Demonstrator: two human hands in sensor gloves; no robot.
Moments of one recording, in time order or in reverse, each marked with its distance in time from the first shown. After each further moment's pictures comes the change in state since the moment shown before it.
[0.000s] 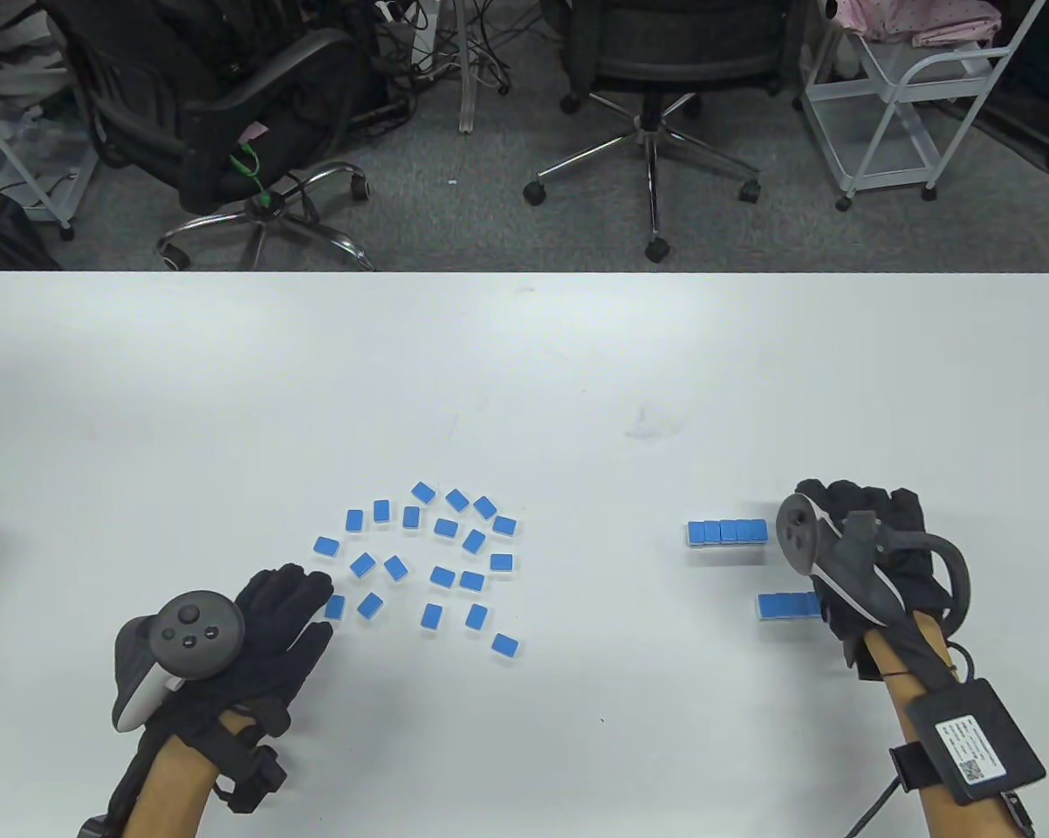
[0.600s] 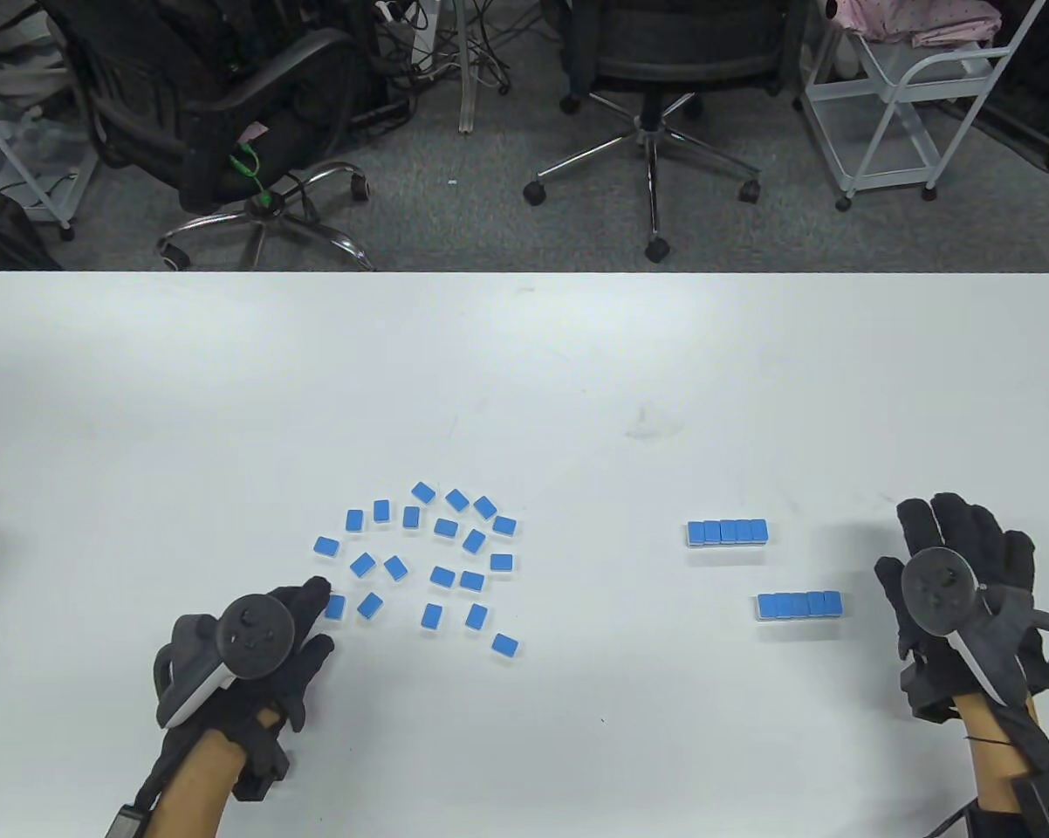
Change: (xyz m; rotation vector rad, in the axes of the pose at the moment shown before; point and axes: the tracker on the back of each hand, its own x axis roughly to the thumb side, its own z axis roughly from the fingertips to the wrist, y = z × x) left_hand 0.001 -0.028 -0.019 0.014 0.140 -0.380; right_hand -0.080 0.025 0.031 -0.081 0.157 -0.292
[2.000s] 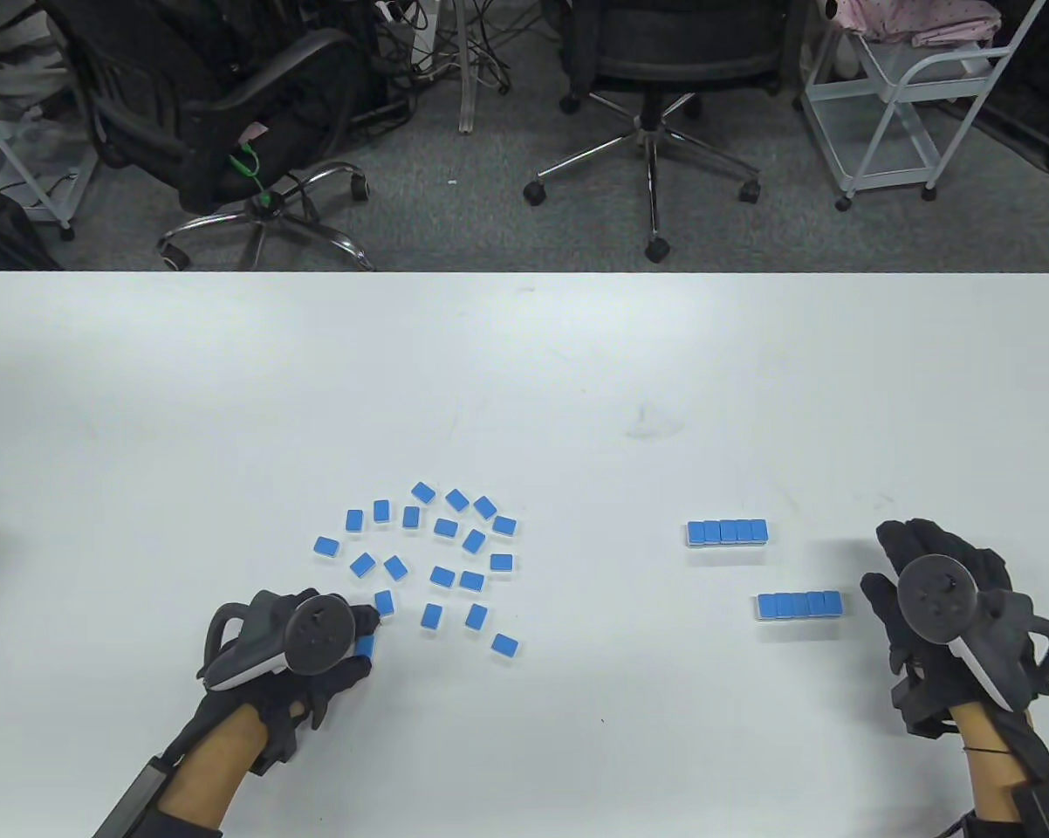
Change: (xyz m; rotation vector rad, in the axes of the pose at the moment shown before) left_hand 0.035 -0.011 -0.021 -0.076 -0.302 -0.211; right_hand 0.007 -0.003 0.007 0.101 -0.042 -0.043
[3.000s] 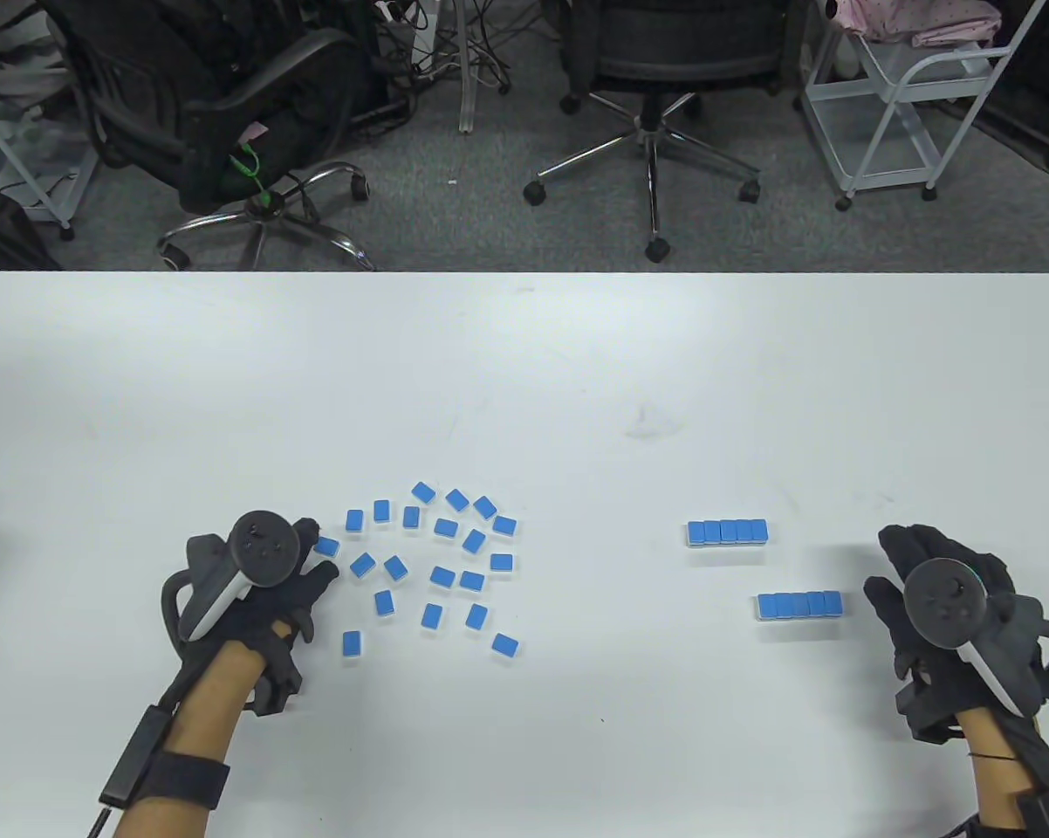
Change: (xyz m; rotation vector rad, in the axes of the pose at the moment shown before) left_hand -0.060 0.025 -0.041 0.031 0.517 0.209; right_hand -0.001 -0.009 0.005 0.013 -0.012 -0.018
